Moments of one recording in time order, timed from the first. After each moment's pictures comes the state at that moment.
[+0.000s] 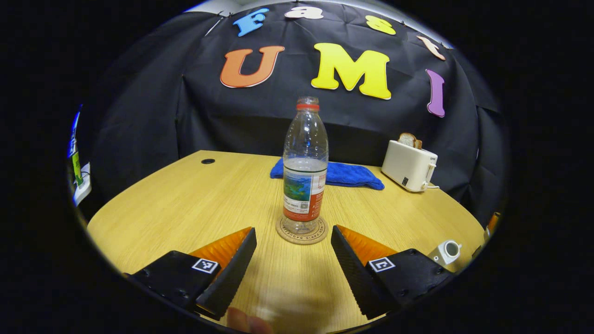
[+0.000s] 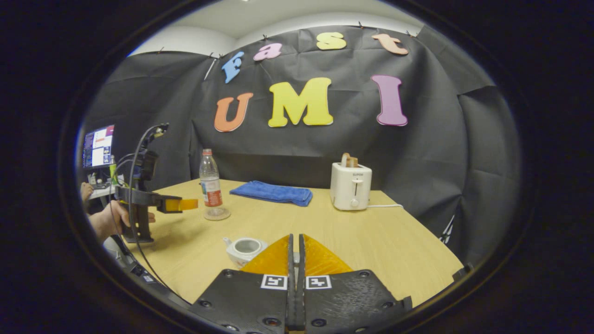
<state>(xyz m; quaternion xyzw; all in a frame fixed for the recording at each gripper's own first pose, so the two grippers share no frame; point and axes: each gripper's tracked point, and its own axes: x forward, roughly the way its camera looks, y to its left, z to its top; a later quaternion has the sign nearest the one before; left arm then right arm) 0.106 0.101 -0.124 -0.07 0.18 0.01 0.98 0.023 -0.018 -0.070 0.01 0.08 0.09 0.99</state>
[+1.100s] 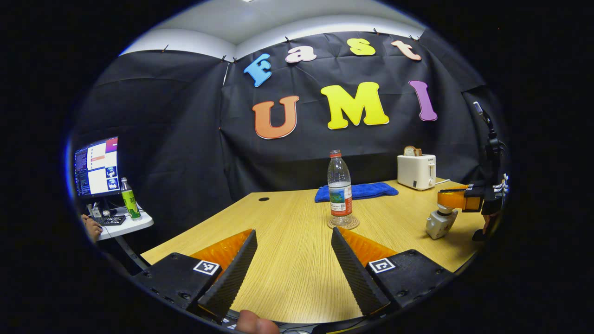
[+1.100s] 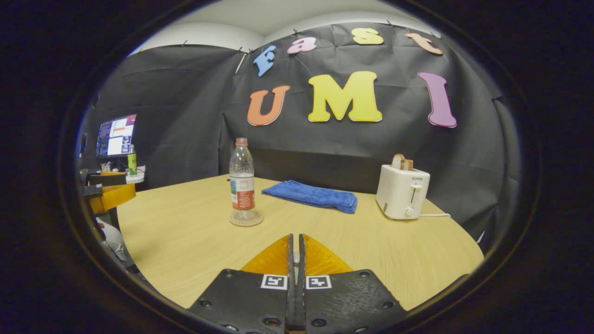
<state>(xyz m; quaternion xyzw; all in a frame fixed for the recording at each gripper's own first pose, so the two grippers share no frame) -0.028 0.163 -0.063 0.03 0.07 0.09 0.99 0.084 0.072 -0.093 -0.02 0.08 0.18 0.98</state>
